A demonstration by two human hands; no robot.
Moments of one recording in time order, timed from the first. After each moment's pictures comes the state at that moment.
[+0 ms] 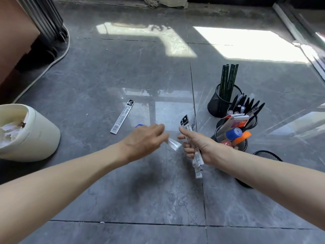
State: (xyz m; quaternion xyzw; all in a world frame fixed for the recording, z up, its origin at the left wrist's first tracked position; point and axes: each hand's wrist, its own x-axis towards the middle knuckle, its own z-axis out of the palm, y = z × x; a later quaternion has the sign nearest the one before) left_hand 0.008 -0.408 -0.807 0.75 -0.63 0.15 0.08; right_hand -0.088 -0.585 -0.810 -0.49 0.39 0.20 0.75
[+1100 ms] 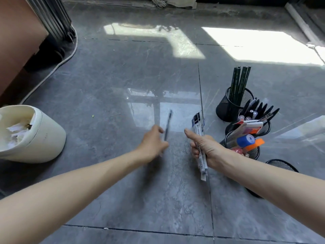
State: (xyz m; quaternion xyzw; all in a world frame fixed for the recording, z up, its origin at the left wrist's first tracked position) left_hand 0.003 -0.428 -0.825 0.88 -0.12 -0.28 0.36; right_hand -0.078 -0.583 -0.818 -0.53 0.40 0.11 0.74
